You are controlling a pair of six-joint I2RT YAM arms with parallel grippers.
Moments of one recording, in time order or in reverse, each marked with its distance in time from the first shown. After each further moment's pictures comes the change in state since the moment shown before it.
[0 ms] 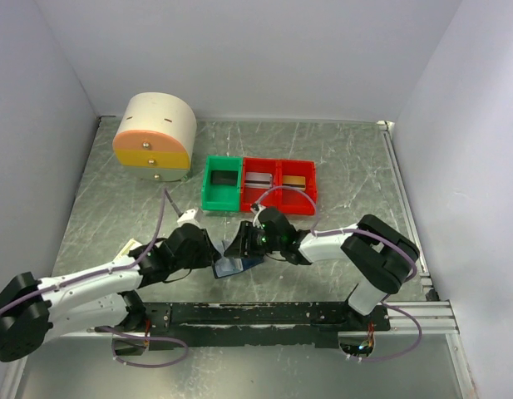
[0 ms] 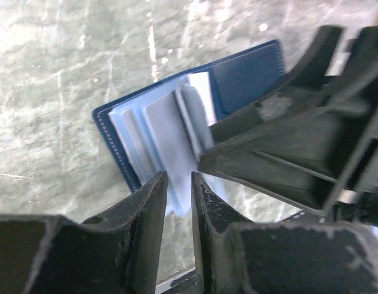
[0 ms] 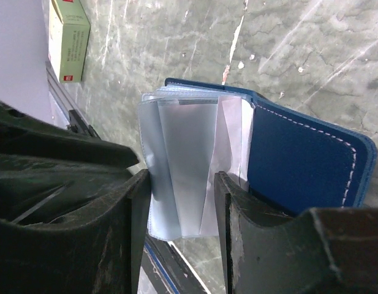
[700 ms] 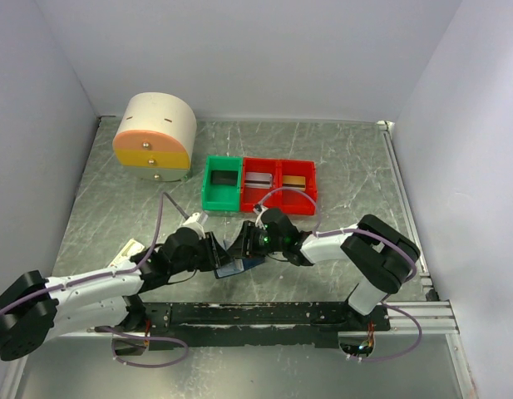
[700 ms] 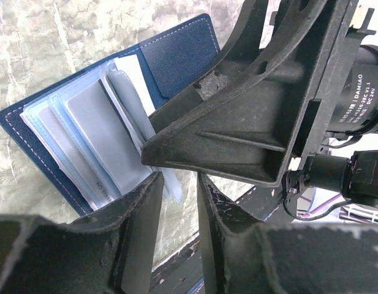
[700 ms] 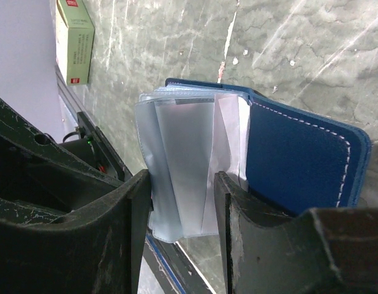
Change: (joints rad) left arm 0.000 -0.017 -0.113 0.301 0.185 -0.032; right arm -0.015 0.000 -0.030 0.047 -0.019 0.041
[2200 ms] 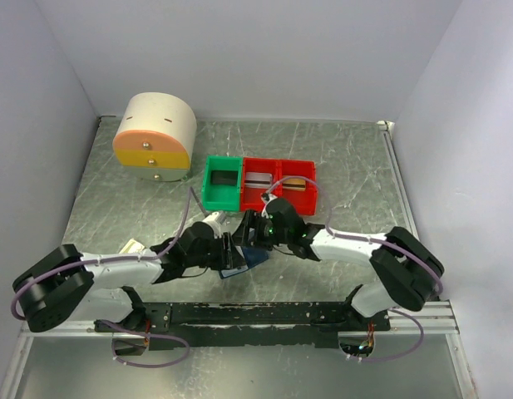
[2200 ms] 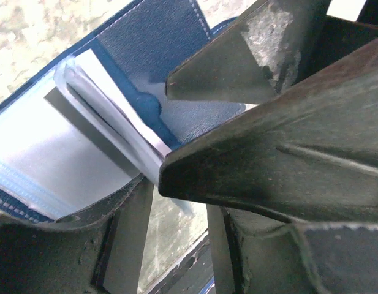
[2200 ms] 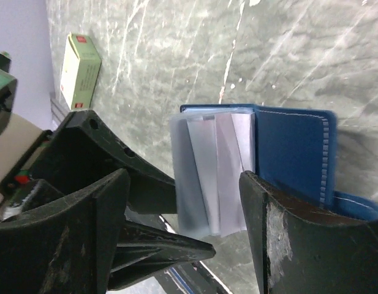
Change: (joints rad) left arm -0.003 0.255 0.072 0.131 0.114 0.080; right arm -0.022 -0.163 0.055 -0.223 0.077 -0.050
